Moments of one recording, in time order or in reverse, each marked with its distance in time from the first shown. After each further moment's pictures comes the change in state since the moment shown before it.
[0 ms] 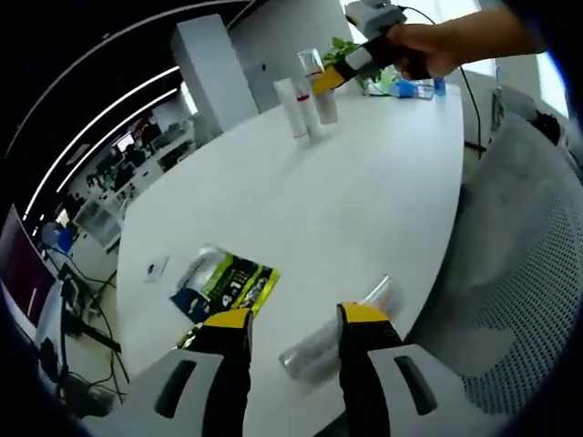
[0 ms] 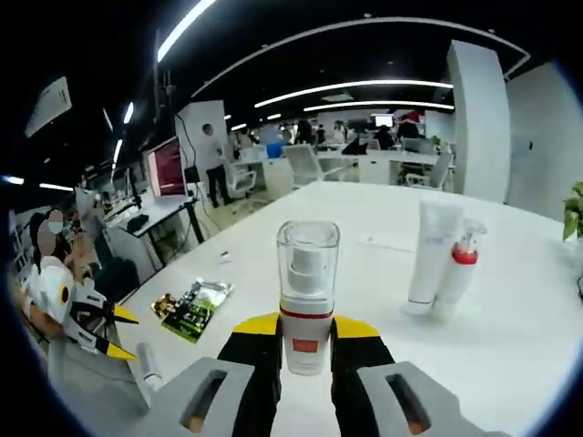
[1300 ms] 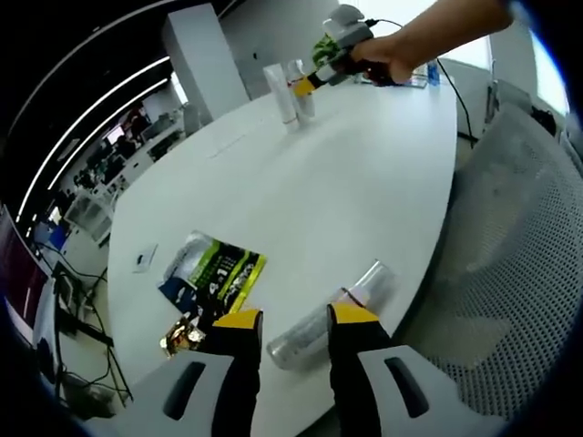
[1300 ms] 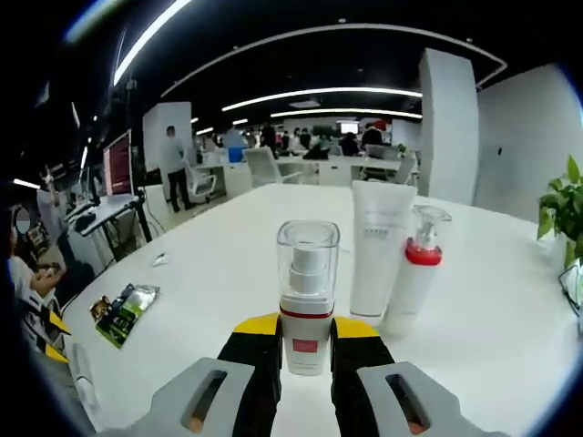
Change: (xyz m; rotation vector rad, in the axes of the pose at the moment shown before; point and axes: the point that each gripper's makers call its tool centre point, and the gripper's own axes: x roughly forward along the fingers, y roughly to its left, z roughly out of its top) left arm 0.005 -0.010 -0.014 0.012 0.072 -0.044; right arm 0.051 -0.087 -0.013 -0.023 -0.031 -0.180
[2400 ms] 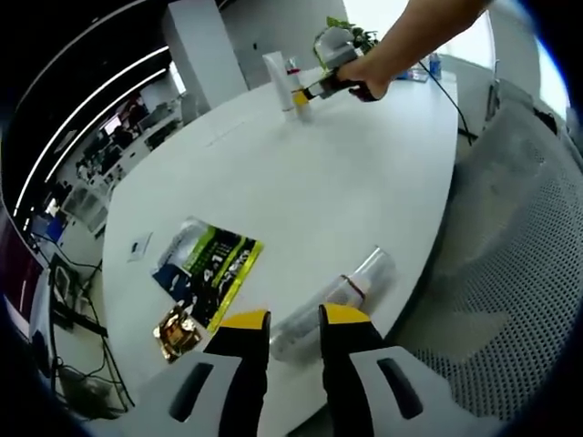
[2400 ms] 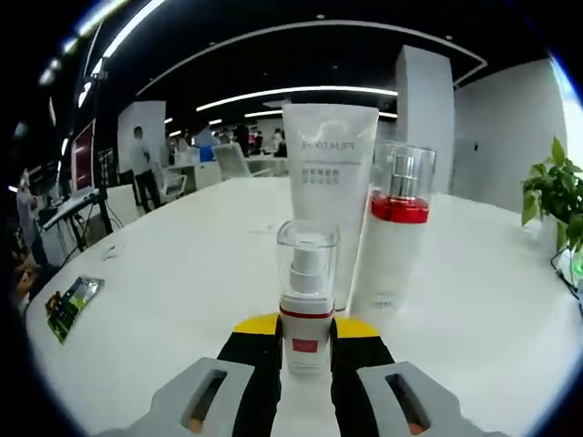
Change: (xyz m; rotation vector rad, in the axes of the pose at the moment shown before) left arm 0.003 -0.001 -0.012 -0.024 0.045 -0.013; right arm 0.050 -0.053 -0.032 0.041 -0.032 -0.145
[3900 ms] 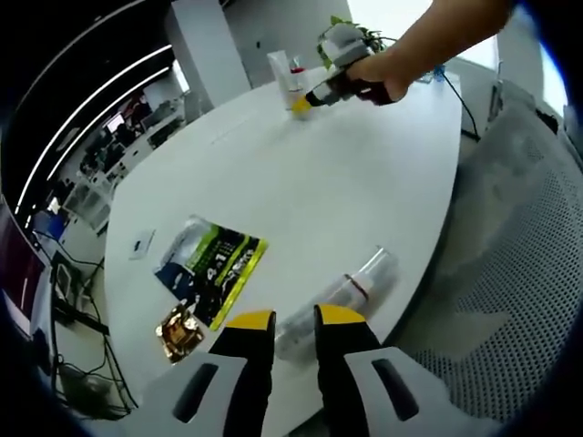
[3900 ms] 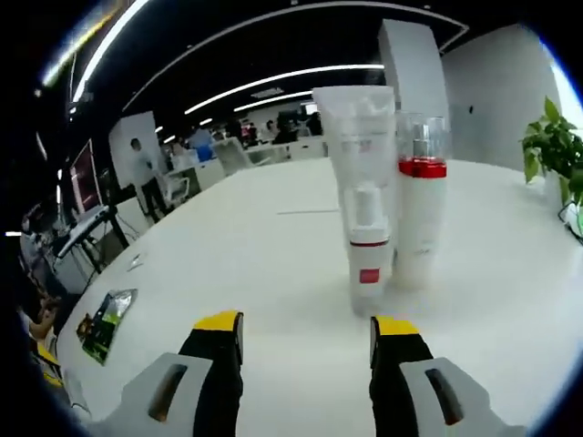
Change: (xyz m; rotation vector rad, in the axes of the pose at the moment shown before) left arm -0.001 0.002 0.001 -0.002 0.001 0.008; right arm -0.039 0.078 -0.026 0.150 0.142 0.141
